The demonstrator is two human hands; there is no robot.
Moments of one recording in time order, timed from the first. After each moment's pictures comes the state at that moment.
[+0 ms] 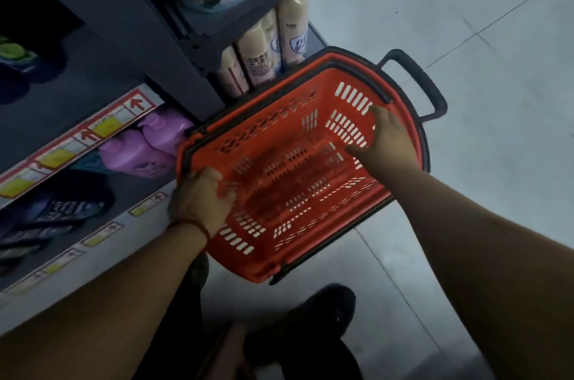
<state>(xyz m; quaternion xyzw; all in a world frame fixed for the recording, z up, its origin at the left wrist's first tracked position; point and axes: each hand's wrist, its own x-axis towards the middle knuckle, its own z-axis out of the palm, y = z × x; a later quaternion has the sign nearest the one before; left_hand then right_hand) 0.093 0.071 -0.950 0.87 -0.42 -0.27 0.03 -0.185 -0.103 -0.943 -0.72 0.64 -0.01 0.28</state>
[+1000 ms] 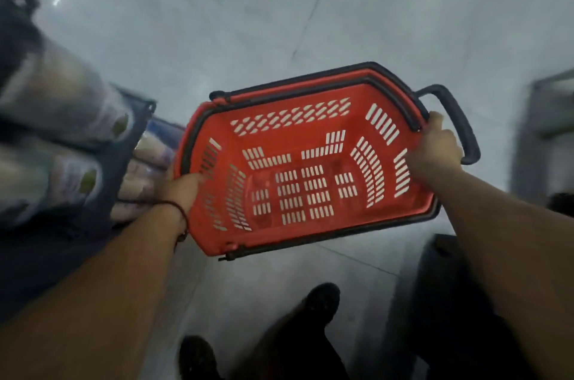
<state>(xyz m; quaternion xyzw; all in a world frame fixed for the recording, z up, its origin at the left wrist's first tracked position) -0.064 -0.160 -0.781 0.78 -0.33 -0.49 0.18 -0.469 -0.091 -0.761 -0.37 0.91 -0.02 0.18</state>
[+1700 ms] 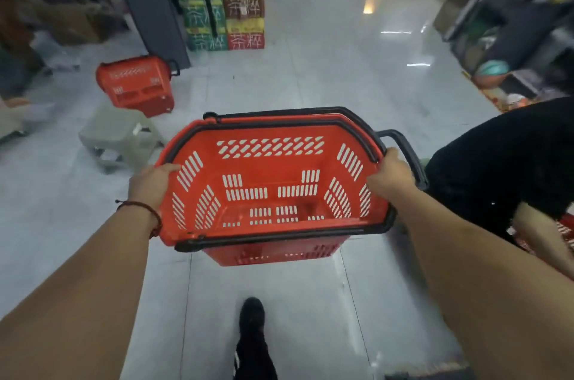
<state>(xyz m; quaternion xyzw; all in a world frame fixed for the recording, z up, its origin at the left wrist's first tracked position) -0.554 -0.542 -0.445 0.60 -0.50 -0.58 0.25 -0.871 -0.263 -0.435 -0.17 0.95 -0.20 0.16</state>
